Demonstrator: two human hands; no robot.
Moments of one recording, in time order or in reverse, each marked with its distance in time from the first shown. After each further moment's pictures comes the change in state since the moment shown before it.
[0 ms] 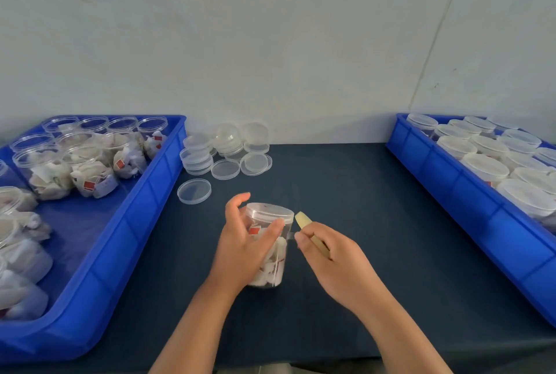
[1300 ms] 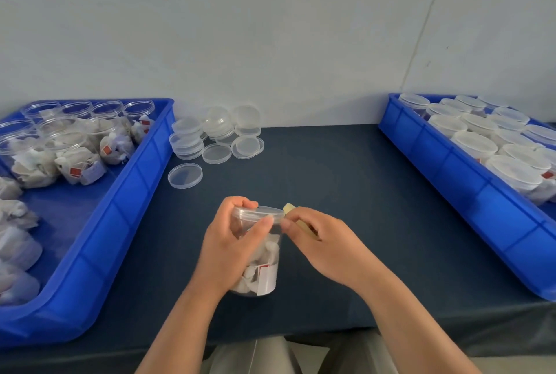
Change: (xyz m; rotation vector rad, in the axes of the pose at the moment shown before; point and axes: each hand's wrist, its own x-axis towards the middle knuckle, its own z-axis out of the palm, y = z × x) left_hand -0.035 0.011 -0.016 -0.088 -0.055 0.010; right_hand -0.002 -0.008 -0.008 -0.058 -0.164 -0.025
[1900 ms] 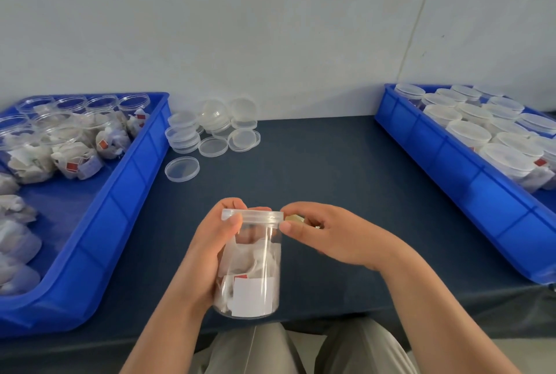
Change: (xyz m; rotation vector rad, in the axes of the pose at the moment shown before) left_hand -0.028 0.016 -0.016 -0.452 -0.252 -0.146; right_hand -0.007 -0.006 -0.033 0.030 -0.260 -0.017
